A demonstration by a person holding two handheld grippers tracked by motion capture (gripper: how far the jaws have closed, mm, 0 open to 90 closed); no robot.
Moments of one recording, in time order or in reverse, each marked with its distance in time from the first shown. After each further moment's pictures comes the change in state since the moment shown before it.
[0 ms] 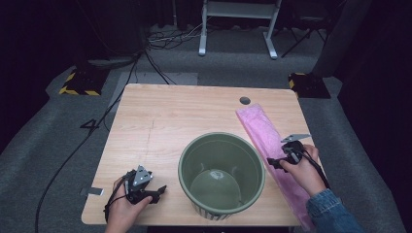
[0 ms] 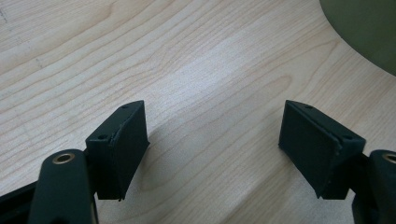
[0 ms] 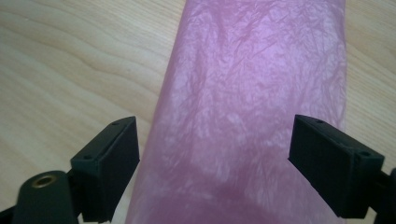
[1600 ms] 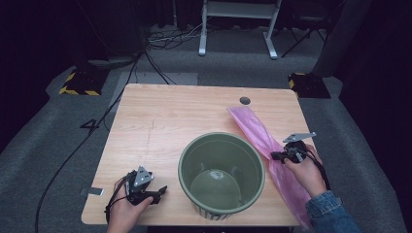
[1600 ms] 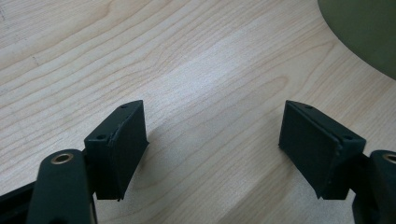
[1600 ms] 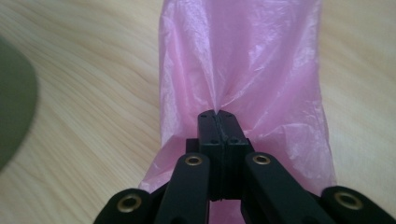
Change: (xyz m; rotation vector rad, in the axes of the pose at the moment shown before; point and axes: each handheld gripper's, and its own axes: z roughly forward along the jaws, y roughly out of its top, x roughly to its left) left arm -0.003 0.000 0.000 0.003 0.005 -0.009; right arm 0.003 0.003 -0.018 -0.072 0.134 -0.042
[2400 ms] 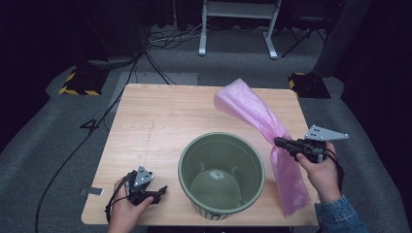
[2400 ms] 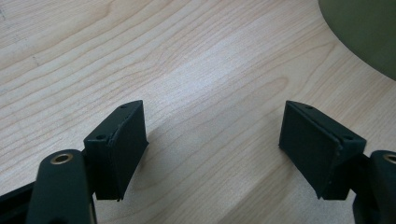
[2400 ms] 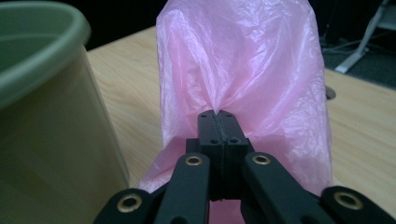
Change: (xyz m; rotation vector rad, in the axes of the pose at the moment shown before) left arm 0.000 0.000 0.000 -0.002 0.003 -0.004; right arm 0.023 0.023 -0.072 -0.429 0.108 -0.088
